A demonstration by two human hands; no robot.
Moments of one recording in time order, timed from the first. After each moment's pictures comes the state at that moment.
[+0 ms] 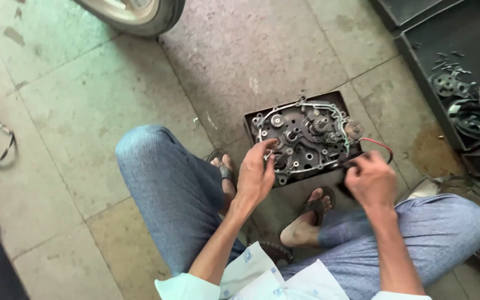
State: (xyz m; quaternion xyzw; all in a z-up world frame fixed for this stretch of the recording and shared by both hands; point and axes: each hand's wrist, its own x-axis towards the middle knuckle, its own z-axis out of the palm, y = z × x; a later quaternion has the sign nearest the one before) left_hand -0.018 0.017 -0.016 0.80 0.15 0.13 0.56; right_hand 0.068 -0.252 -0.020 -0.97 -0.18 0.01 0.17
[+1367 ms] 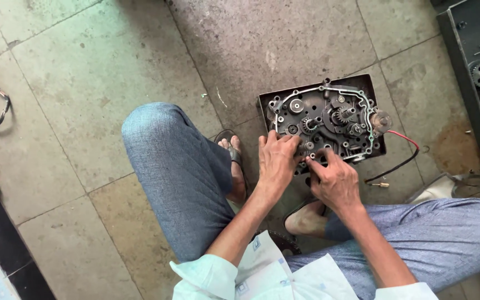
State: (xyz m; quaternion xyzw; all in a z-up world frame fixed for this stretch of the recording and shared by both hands) left_hand 0.002 0.004 -0.054 0.92 0.13 0.03 0.36; right_hand 0.036 -0.163 -0.029 -0.92 -0.37 0.03 0.15
